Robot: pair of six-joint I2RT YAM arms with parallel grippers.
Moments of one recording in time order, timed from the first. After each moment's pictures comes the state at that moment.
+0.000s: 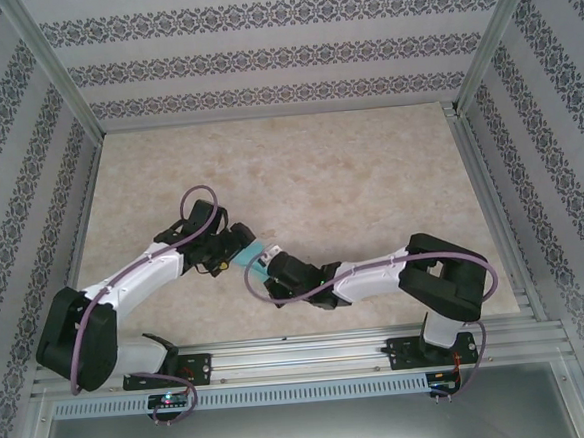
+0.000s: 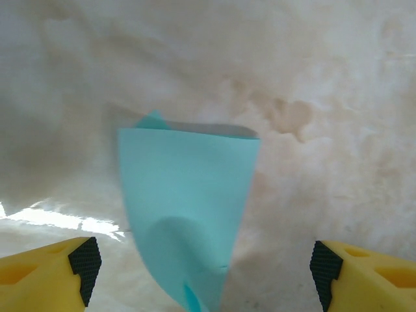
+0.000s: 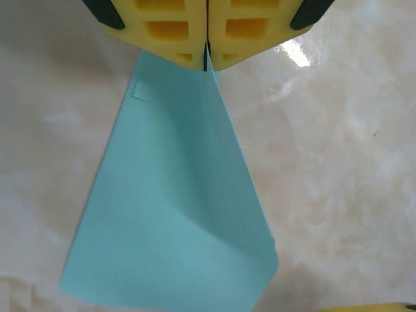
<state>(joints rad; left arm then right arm) -0.42 1.34 0.75 -0.48 0.18 -1.08 1.15 1.71 0.76 0.12 0.17 0.40</state>
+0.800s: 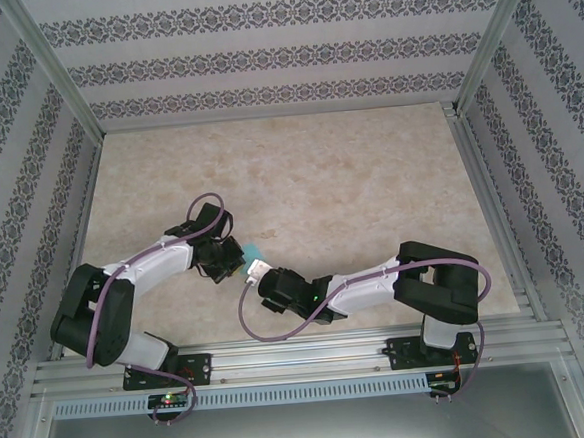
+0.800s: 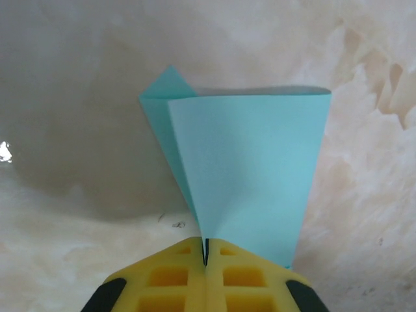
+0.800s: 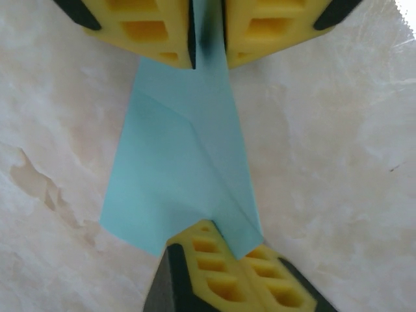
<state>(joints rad) -0.41 1.47 0.76 -0.52 0.26 -1.08 1.24 1.74 0.77 0.16 0.37 0.10</state>
